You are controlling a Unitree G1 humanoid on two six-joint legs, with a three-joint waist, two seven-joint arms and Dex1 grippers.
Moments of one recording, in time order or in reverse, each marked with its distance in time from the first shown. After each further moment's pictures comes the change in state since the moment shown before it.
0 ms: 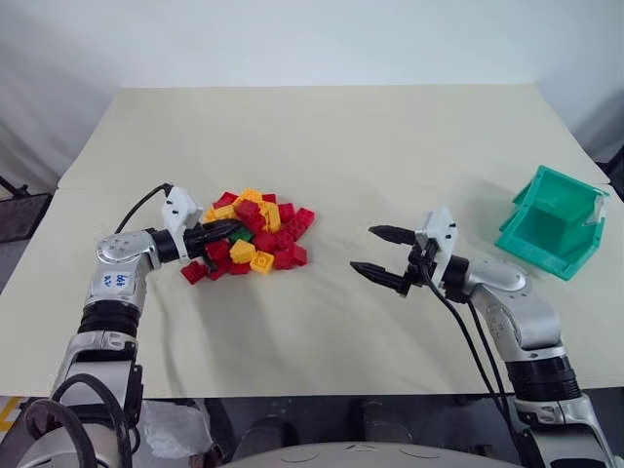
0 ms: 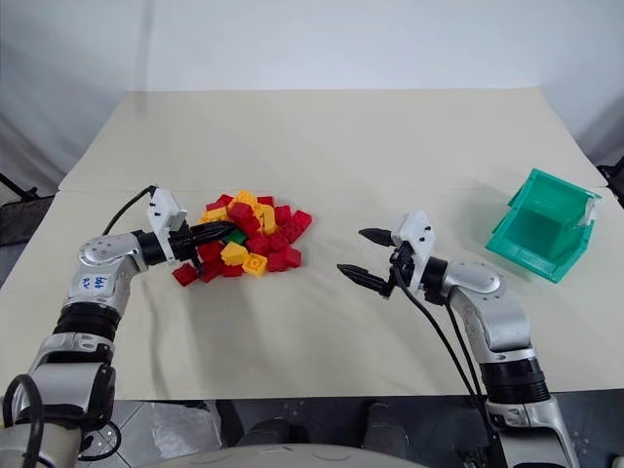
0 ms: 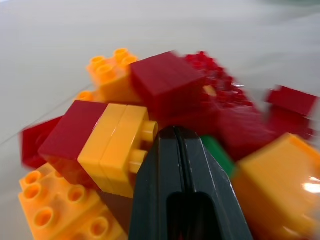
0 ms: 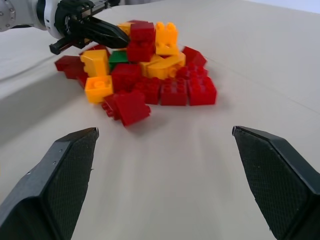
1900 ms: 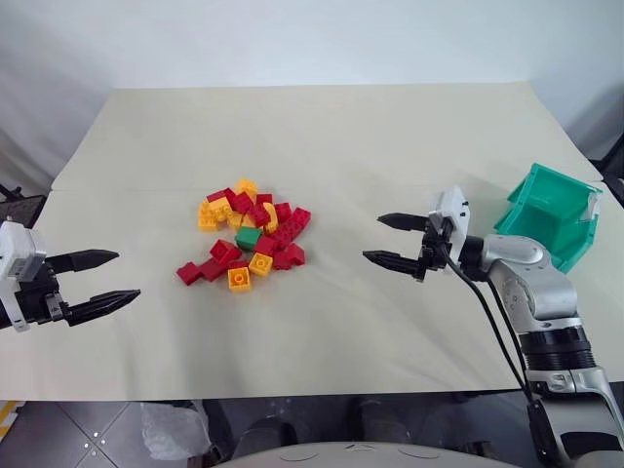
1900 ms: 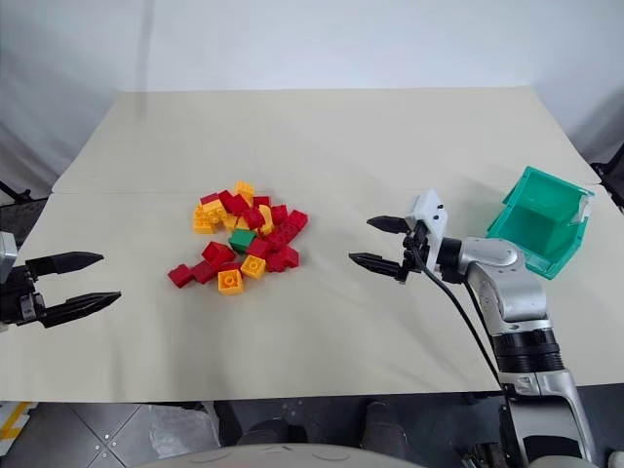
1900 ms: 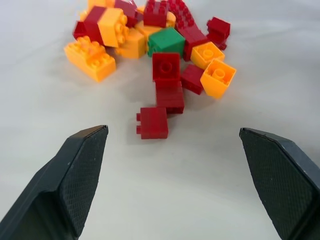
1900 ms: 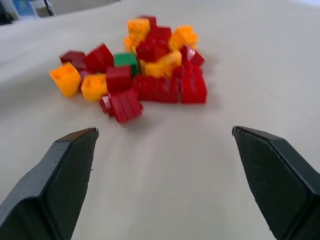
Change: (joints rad) left arm 0.726 0.398 0.514 -0.791 -0.285 0.510 -0.234; right arm -0.161 -0.063 0.003 0.162 0.012 0.022 0.151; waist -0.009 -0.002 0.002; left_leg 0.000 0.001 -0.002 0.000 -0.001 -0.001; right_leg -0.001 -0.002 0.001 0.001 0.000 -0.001
